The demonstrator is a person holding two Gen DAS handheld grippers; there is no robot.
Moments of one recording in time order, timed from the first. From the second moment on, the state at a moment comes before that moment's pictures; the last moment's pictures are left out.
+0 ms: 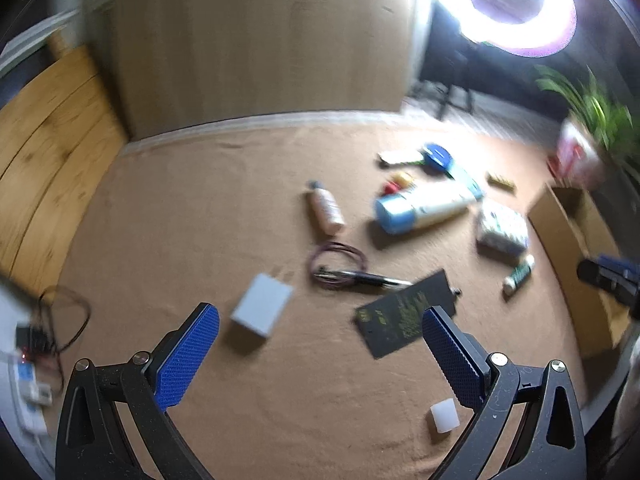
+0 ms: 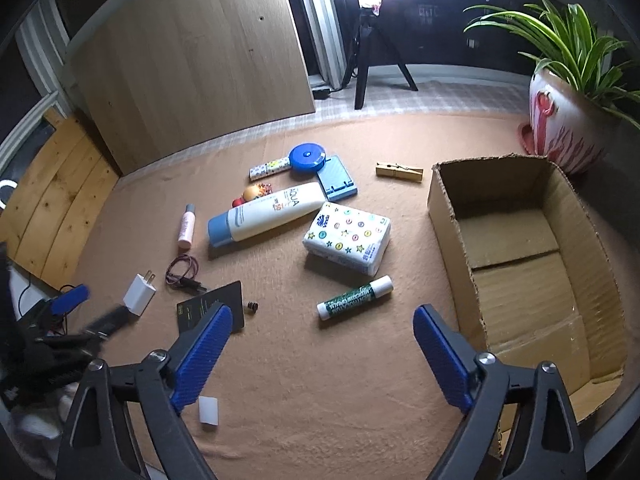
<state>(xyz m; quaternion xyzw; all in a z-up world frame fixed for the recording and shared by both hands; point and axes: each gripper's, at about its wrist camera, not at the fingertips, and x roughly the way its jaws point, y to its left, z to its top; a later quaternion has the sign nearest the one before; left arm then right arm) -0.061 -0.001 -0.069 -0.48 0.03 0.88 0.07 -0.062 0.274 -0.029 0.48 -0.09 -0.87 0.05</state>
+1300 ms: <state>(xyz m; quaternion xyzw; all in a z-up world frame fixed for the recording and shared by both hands) -0.091 0.092 -0.152 -0.58 0.14 0.76 0.26 -0.016 0.332 -0.035 0.49 -0.14 -0.86 -0.01</state>
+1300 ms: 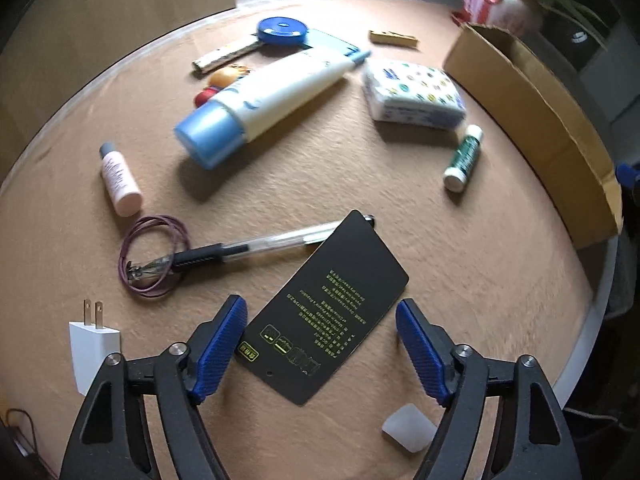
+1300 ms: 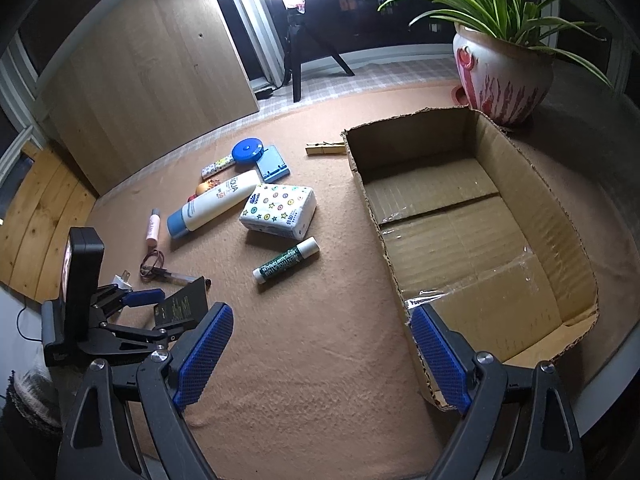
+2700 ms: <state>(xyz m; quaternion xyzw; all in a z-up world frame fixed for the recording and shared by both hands) -0.035 0.097 -0.116 -0.57 0.19 0.75 0.29 -0.003 0.365 -0.028 0.48 -0.16 -0.86 -0.01</state>
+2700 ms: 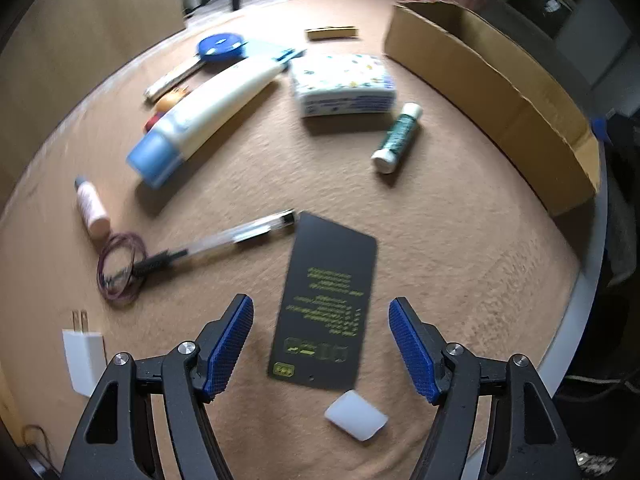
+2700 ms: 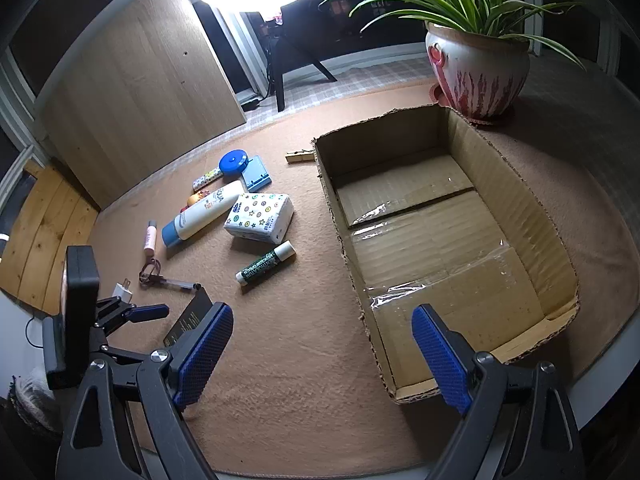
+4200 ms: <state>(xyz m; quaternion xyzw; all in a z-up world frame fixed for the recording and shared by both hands) -0.053 0.328 -0.039 -0.47 0.08 0.79 0.37 0.043 0.482 -0.018 0.45 -0.17 -0.87 -0.07</state>
